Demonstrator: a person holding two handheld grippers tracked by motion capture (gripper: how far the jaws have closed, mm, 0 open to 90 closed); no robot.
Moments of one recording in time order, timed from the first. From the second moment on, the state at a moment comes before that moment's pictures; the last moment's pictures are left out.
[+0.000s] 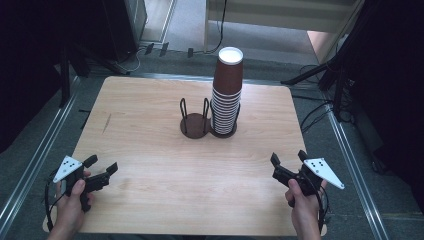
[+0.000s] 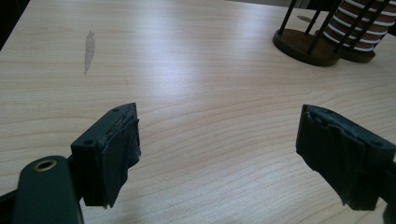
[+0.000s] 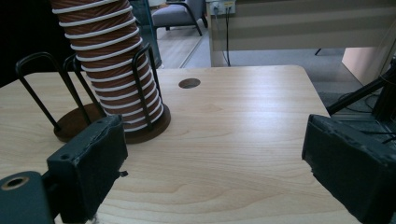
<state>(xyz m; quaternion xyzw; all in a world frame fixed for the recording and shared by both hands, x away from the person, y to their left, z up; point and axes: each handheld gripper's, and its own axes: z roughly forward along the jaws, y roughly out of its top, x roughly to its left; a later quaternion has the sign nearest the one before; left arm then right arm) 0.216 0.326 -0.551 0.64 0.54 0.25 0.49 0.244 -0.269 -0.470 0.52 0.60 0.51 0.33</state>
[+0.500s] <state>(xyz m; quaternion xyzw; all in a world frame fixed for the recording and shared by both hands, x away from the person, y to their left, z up) 0.216 0.325 -0.551 0.64 0.54 0.26 0.49 0.249 -0.248 -0.463 0.51 0.61 0.51 0.33</state>
